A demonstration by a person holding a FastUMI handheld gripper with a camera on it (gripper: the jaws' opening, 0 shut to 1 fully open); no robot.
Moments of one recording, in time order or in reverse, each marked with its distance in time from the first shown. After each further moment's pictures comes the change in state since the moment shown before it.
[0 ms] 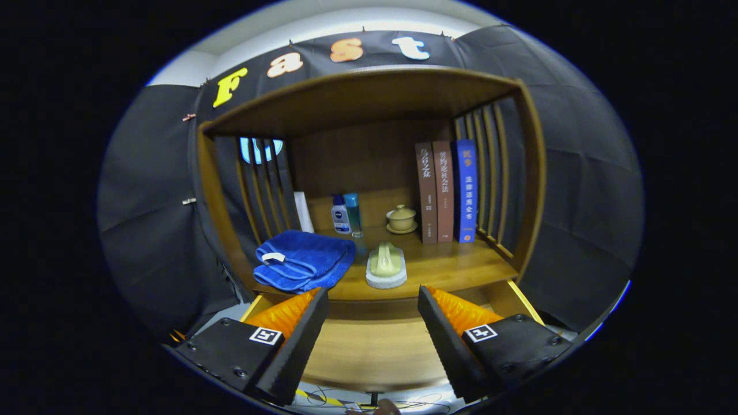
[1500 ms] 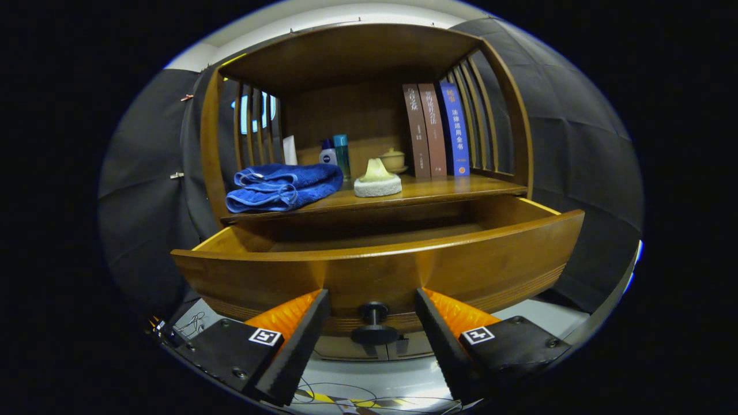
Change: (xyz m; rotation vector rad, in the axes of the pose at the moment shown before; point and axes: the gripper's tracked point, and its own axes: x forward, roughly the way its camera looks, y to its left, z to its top) arm 0.072 -0.007 -0.154 0.003 0.076 -0.048
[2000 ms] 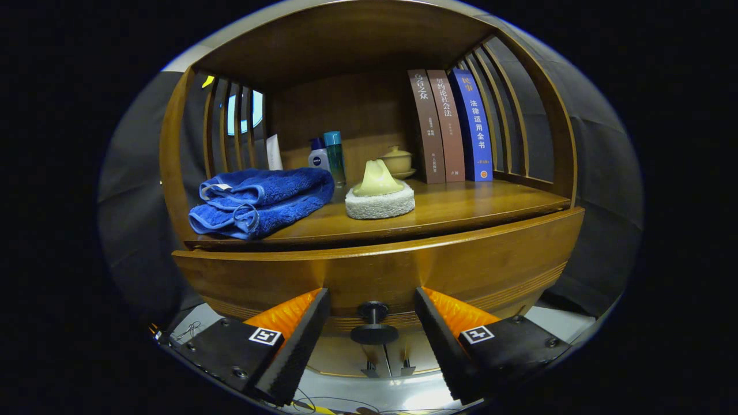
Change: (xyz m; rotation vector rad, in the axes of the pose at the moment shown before) arm 0.077 0.002 0.019 0.000 -0.013 0.001
